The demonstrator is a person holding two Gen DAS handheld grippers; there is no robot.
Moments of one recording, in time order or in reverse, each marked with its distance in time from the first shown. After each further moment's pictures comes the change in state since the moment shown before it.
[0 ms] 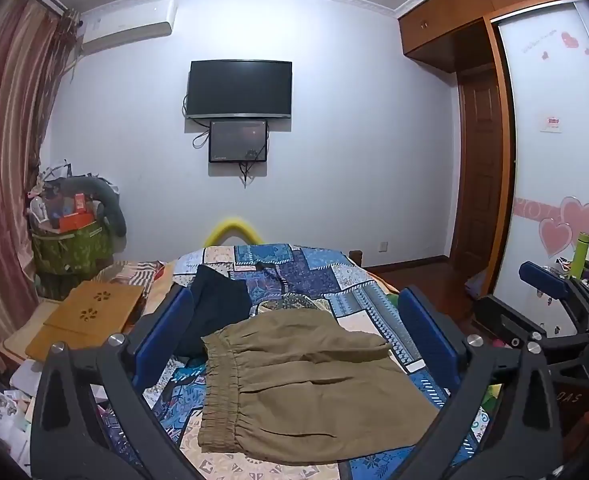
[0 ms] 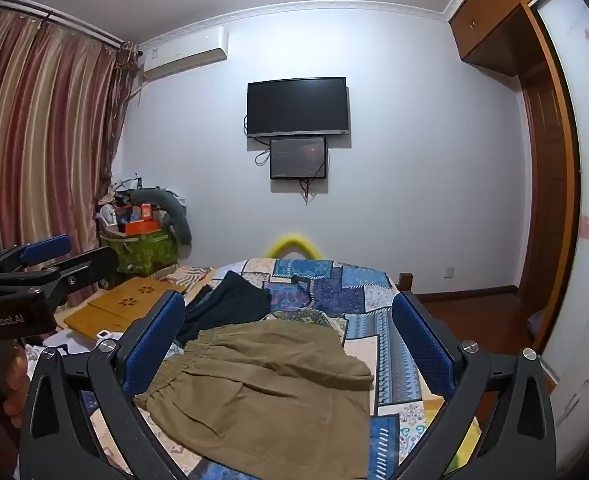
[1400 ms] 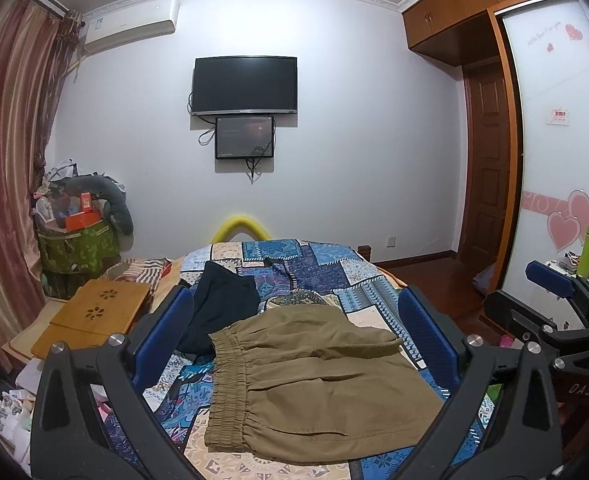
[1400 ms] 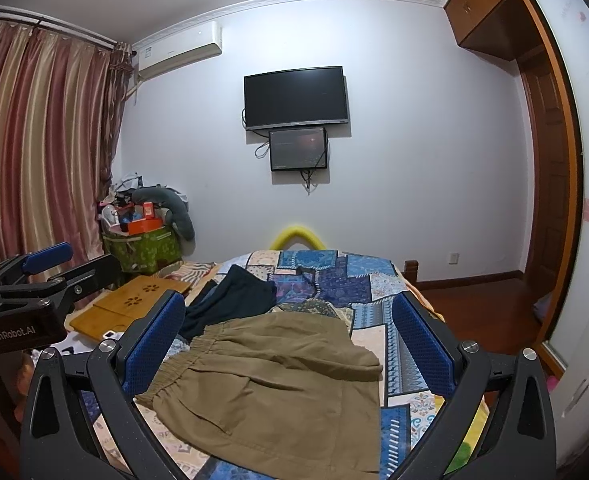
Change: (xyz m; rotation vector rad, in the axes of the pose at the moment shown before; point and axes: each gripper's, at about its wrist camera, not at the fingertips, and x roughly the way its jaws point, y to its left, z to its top) left arm 0.008 -0.001 -0.007 0.007 0.010 0.036; right arm 0.001 0.002 0.001 0.041 0.031 0.009
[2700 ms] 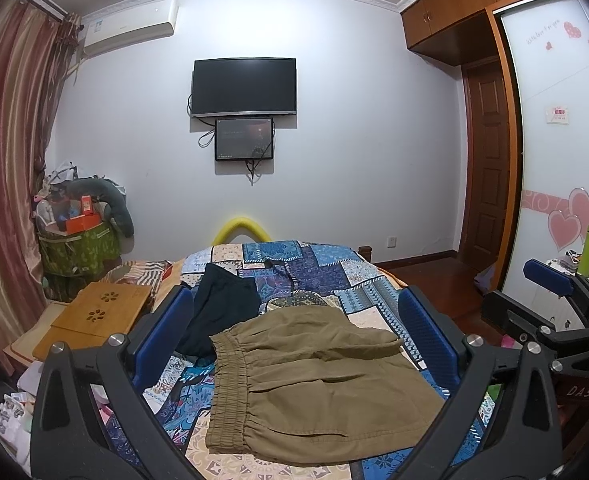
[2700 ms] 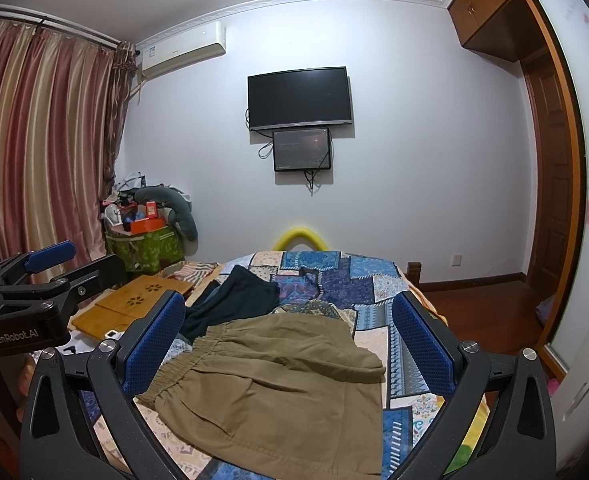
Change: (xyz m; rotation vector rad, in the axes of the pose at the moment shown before) left arm 0.001 -0.001 0.002 0.012 0.001 0.004; right arm 0.003 0.003 0.000 -0.003 -0.001 0.004
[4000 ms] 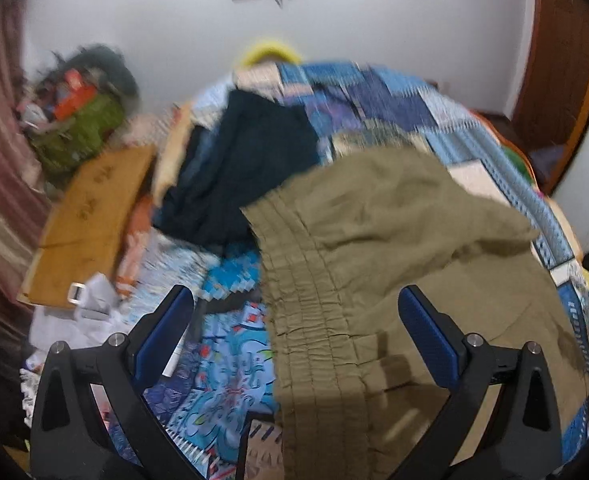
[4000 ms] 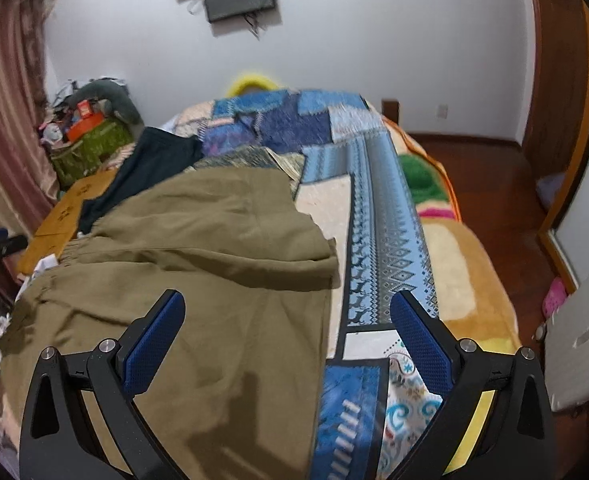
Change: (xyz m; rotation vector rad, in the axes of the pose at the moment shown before) left arm 0.277 0.105 -0.106 0.011 0.690 0.080; right arm 0.177 -0.130 -0.105 0.166 0.577 -0.055
